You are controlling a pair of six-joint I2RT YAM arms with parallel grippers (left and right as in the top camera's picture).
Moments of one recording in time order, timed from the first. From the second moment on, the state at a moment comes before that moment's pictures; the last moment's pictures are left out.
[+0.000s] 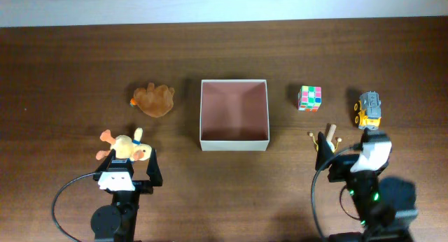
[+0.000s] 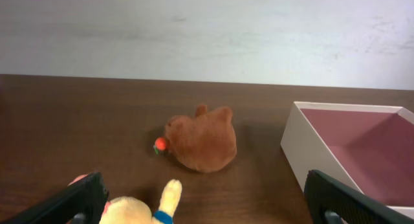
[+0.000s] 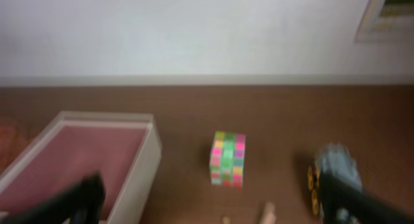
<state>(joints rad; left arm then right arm) 0.02 0.01 0.02 -0.08 0.05 -0.07 0.06 0.37 0.53 -0.40 -0.03 0.05</state>
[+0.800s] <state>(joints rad) 0.02 0.01 0.02 -0.08 0.05 -0.07 0.06 1.21 1.20 -1.11 -0.16 0.08</state>
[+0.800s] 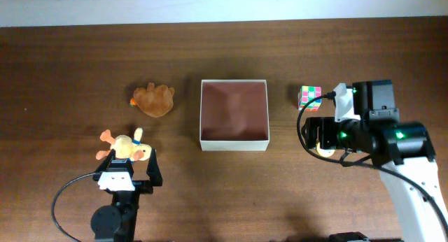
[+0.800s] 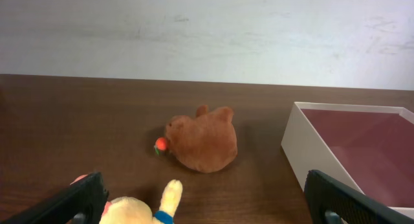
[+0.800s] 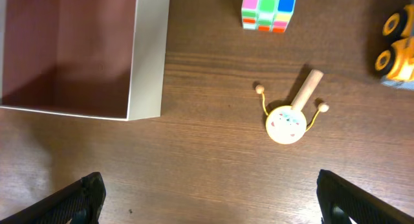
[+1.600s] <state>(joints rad) 0.02 0.01 0.02 -0.08 0.05 -0.07 -0.07 1.68 1.70 -1.34 -0.16 0.04</state>
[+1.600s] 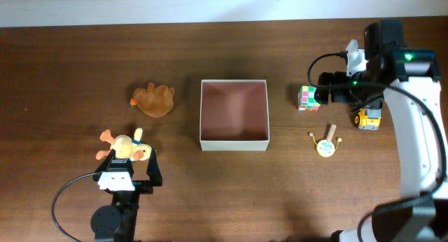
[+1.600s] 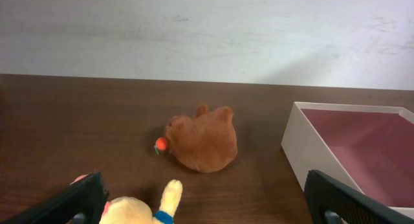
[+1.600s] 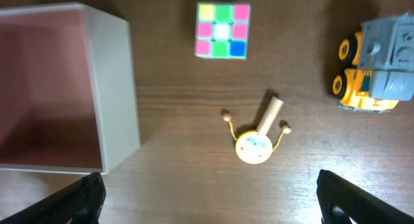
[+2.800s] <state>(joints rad) 0.02 0.01 0.02 -0.08 0.05 -0.07 -0.36 1.79 1.70 -1.07 -0.12 -0.14</state>
